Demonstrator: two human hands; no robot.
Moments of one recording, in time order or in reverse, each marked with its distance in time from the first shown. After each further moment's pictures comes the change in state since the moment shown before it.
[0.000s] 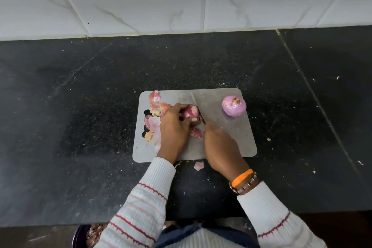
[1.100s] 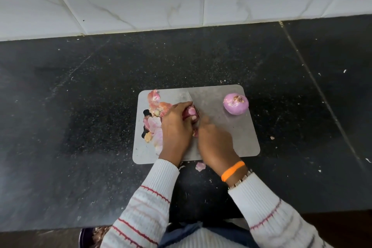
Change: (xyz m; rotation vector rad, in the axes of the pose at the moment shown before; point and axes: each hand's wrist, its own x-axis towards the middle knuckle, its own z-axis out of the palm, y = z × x) left_hand -0.002 0.006 0.003 0.132 0.048 0.128; right_hand 0.020 -0.010 0.006 0.002 0.029 0.034
